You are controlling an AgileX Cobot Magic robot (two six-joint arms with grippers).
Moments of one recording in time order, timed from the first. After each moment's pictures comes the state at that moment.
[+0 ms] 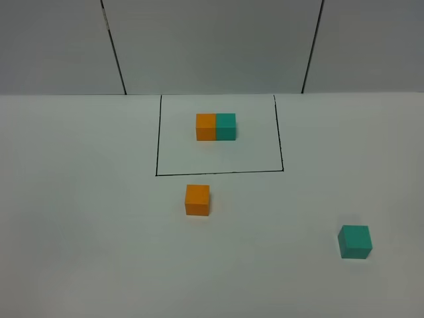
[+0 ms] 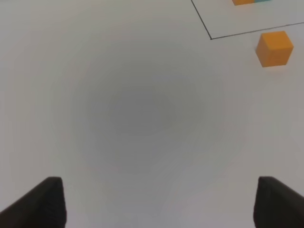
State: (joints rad) left arm -0.03 -0.01 -0.51 -0.08 1.05 0.14; right arm 0.01 0.01 -0.50 -0.06 1.08 0.16
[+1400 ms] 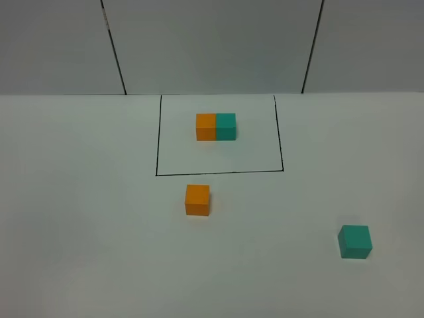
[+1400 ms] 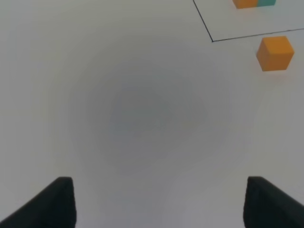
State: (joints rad) left arm -0.03 -0.01 -0.51 -0.08 1.05 0.11; right arm 0.01 0.01 -0.50 -0.06 1.08 0.16
